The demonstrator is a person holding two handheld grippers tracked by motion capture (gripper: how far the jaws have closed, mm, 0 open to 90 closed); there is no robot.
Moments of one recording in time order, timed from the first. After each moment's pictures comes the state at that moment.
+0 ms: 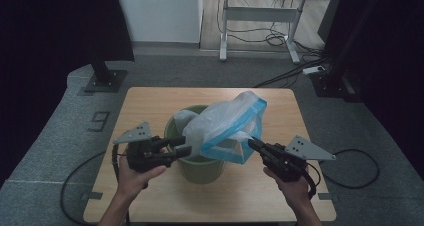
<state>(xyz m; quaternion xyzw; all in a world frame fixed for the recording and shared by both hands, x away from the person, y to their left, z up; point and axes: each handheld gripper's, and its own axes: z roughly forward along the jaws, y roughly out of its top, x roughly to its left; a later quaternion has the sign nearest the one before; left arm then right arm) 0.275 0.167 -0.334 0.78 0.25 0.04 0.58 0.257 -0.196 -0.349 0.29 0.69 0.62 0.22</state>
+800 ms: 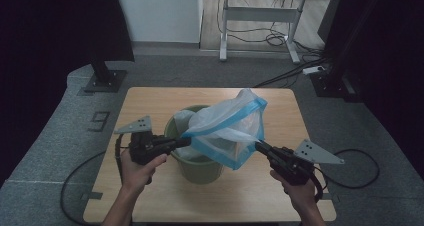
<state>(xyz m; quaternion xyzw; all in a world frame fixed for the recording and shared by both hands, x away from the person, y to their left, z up) 0.294 0.182 -0.331 0.75 0.28 0.00 0.60 0.253 -0.214 -0.359 0.30 0.68 0.63 0.22</state>
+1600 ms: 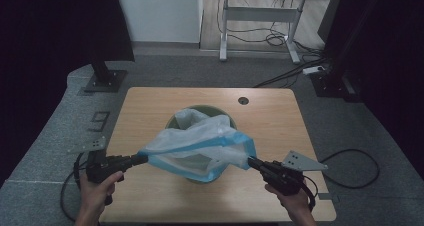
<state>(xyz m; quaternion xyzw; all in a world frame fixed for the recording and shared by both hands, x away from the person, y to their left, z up) 0.276 0.292 -0.401 0.71 0.37 -0.04 0.60 0.251 -0.208 -0.404 0.31 0.72 0.59 0.16</state>
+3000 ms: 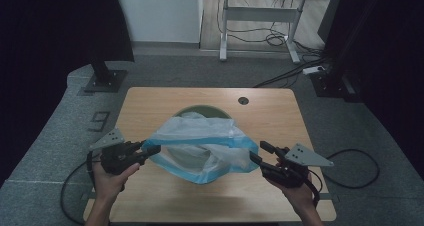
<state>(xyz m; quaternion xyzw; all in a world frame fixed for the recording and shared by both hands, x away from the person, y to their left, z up) 0.285 0.246 -0.370 0.75 0.35 0.10 0.55 0.257 -0.210 -0.381 0.32 0.71 0.58 0.23</state>
